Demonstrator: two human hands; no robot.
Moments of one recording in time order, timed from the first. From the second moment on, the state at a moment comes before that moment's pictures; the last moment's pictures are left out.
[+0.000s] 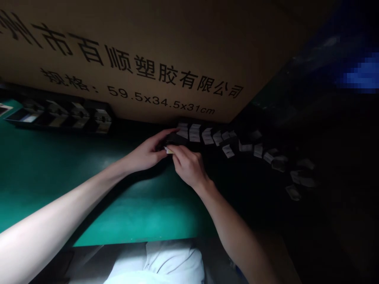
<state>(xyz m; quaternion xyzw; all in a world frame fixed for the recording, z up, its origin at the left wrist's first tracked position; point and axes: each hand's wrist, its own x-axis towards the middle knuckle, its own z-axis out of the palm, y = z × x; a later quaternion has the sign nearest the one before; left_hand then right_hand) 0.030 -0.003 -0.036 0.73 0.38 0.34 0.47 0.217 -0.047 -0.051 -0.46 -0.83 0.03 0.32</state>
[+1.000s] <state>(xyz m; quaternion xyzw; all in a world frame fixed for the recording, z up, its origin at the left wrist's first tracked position) 0.035 -0.004 -0.031 0.58 0.45 0.40 0.55 0.216 -0.045 -0.056 -0.47 -0.83 0.01 0.30</state>
